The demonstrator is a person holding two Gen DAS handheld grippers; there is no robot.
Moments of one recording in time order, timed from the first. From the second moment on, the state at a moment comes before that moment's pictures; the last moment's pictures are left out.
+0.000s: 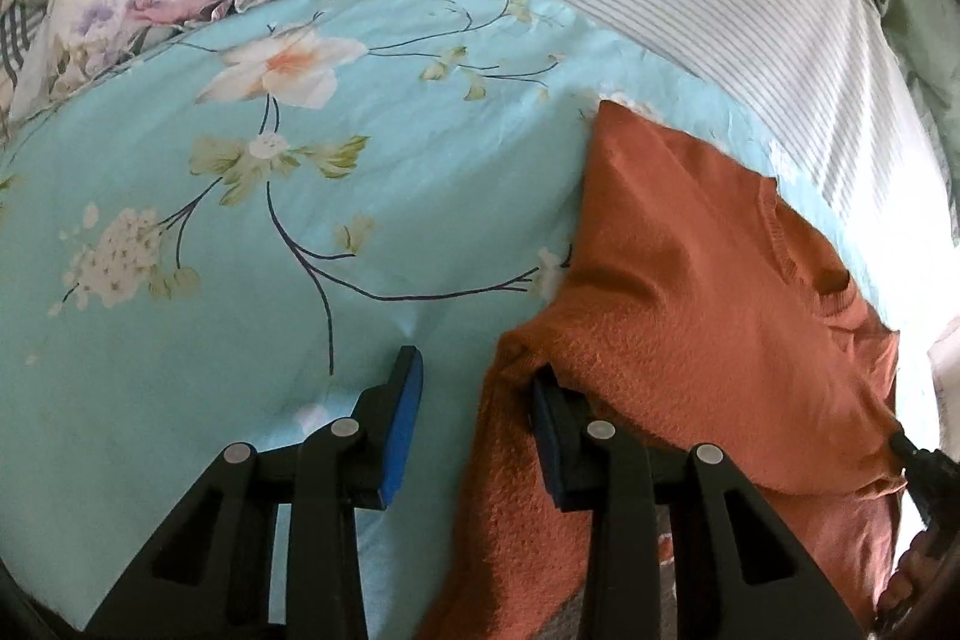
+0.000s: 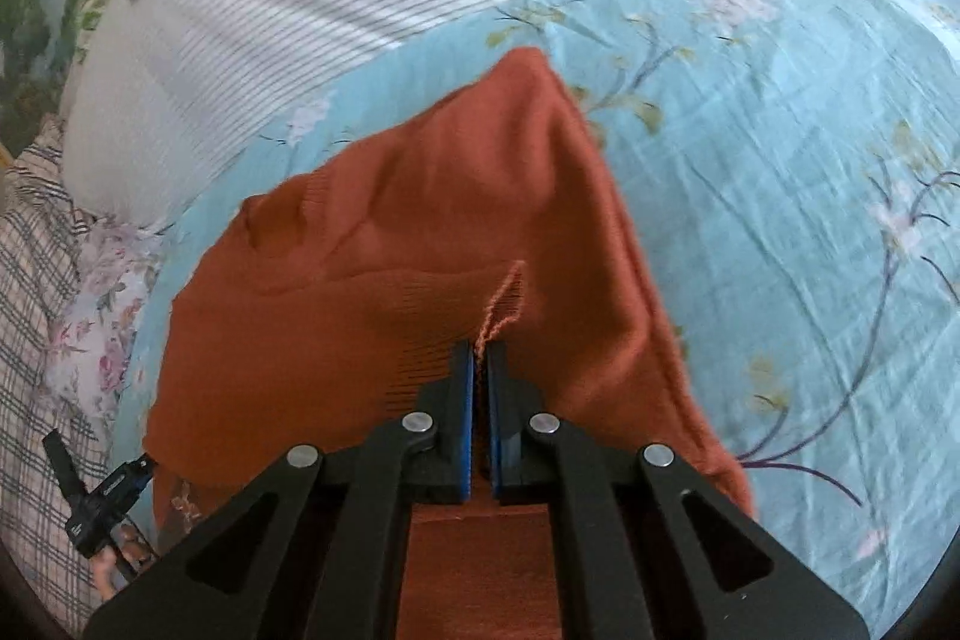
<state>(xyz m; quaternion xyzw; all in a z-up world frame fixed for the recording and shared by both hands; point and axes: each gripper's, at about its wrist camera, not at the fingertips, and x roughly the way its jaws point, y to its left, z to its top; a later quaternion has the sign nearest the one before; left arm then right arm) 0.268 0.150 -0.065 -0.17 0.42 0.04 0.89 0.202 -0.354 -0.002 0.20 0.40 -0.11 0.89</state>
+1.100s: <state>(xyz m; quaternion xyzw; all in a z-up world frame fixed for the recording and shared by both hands) 0.205 0.151 -0.041 -0.08 0.44 -0.02 0.89 0.045 -0.347 0.011 0.20 0.40 -0.12 0.89</state>
